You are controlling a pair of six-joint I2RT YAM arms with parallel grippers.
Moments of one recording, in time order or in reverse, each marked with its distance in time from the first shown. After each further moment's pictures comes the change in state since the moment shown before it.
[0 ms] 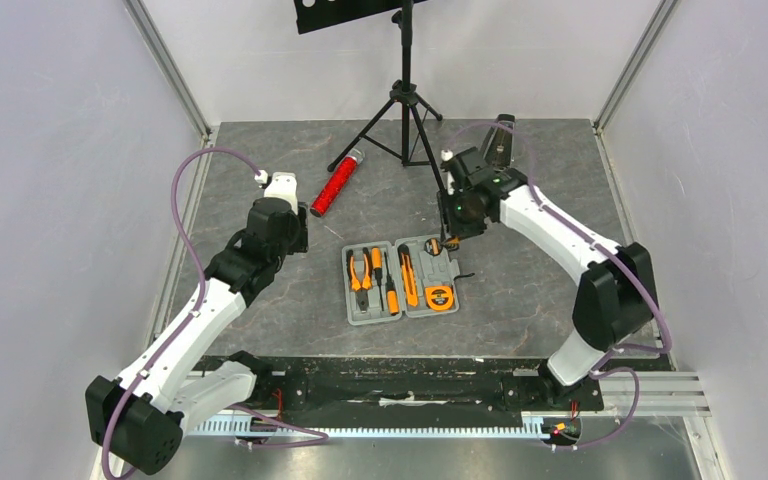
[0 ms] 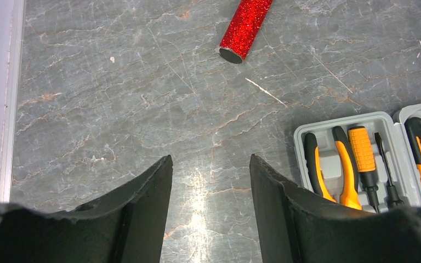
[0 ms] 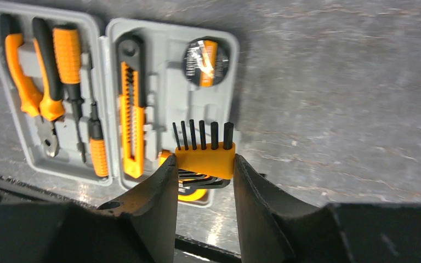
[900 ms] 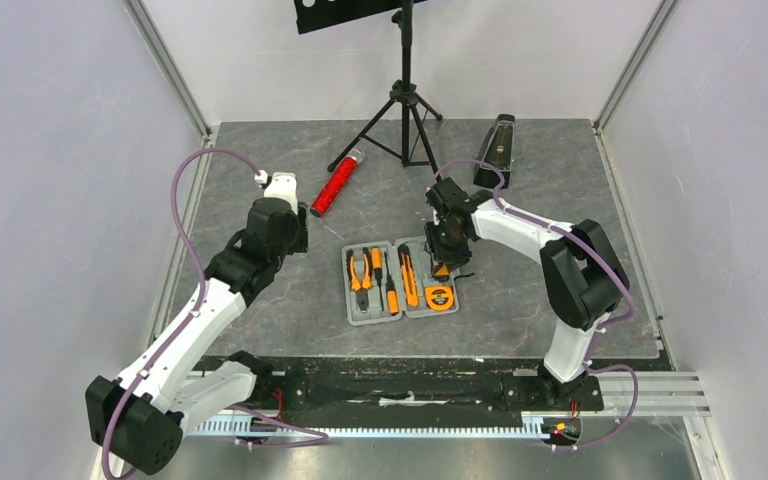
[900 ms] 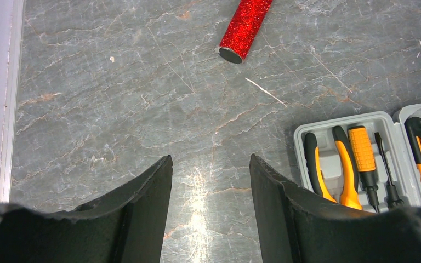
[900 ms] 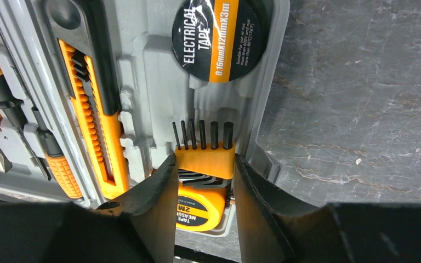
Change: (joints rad) left arm 0.000 0.000 -0.001 0.000 0.002 0.000; right arm 0.089 0.179 -0.124 0.104 -0.064 0.085
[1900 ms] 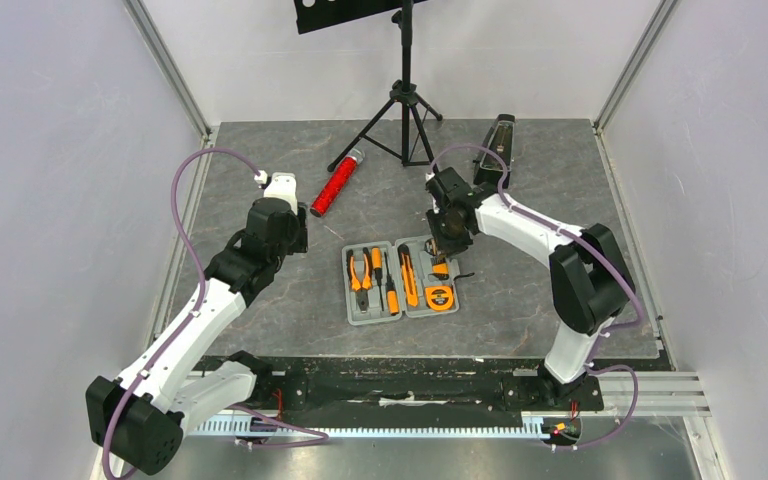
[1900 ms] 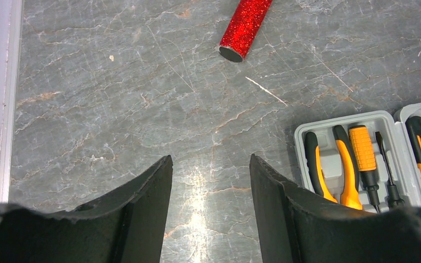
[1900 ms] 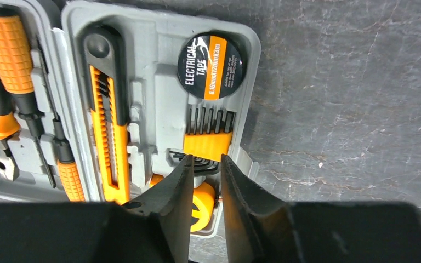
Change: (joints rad) left arm 0.005 0.000 -0.003 0.000 0.005 0.000; right arm 0.006 -0.031 0.044 0.002 0.084 -0.040
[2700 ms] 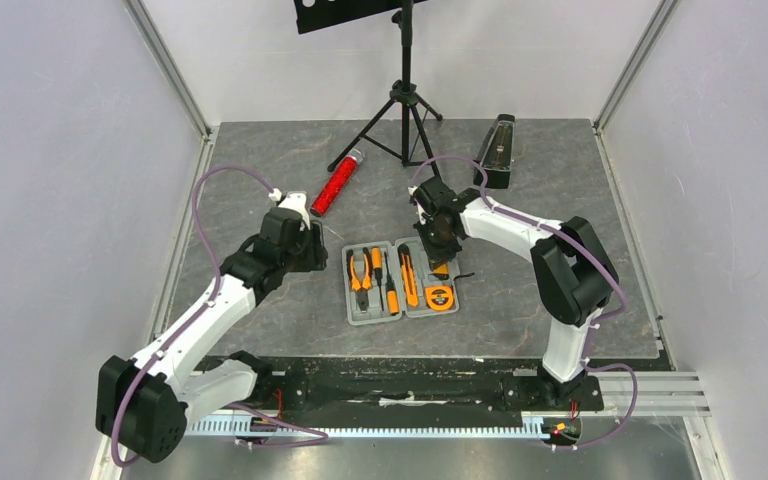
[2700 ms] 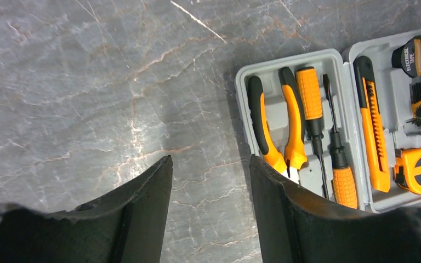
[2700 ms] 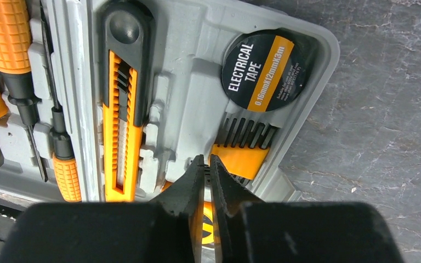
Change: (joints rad) left arm 0.000 0.059 -0.087 0.000 0.243 -0.192; right arm 0.046 0.077 0.022 0.015 -0.064 -0.077
